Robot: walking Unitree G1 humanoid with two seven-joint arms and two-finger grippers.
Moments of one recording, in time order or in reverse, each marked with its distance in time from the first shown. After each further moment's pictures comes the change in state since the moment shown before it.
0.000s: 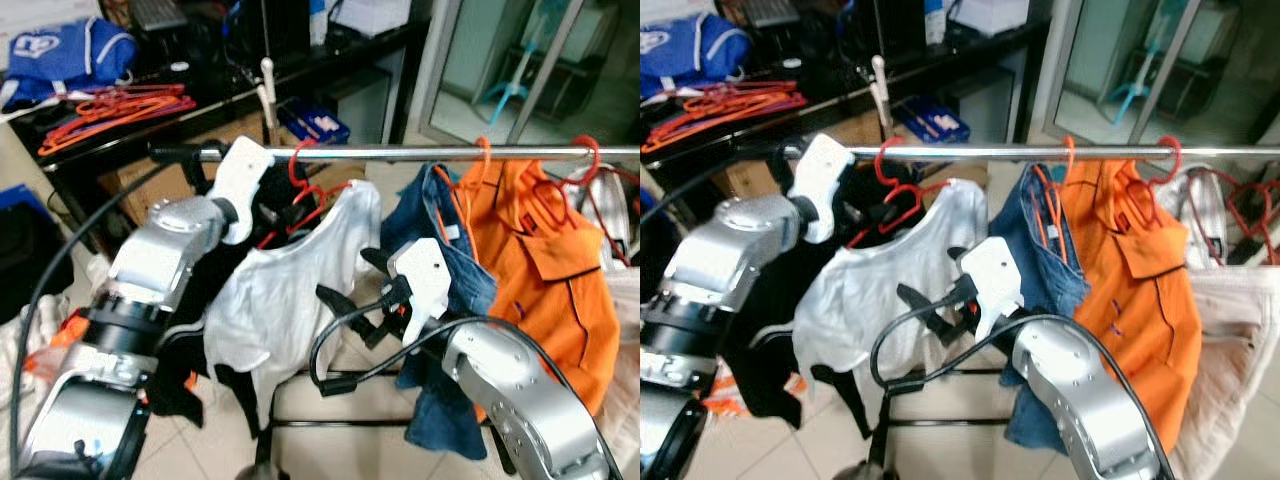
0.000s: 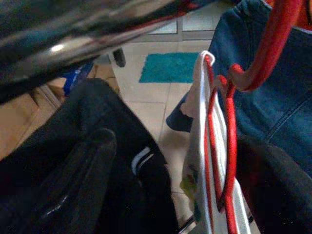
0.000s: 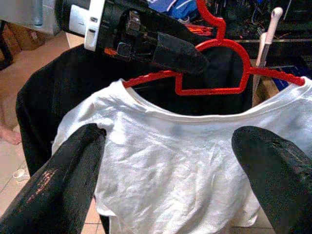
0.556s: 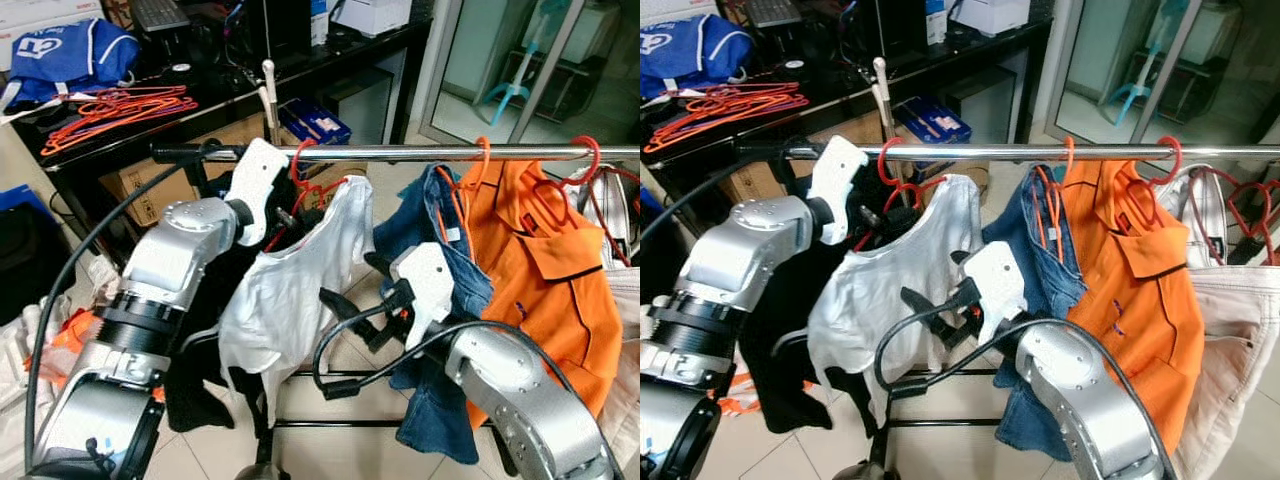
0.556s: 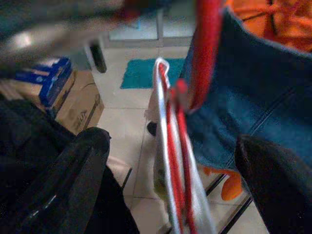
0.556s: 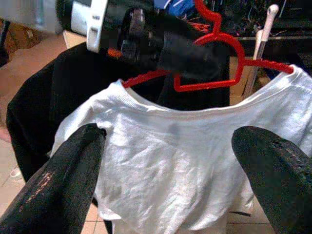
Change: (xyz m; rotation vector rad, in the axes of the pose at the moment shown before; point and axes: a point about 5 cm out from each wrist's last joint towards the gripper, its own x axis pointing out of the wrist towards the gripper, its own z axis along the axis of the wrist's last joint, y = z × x) left arm 0.009 -0.010 -0.001 -0.006 -0.004 -0.057; right arm -0.003 -0.002 -0.001 -0.004 0.009 -0.010
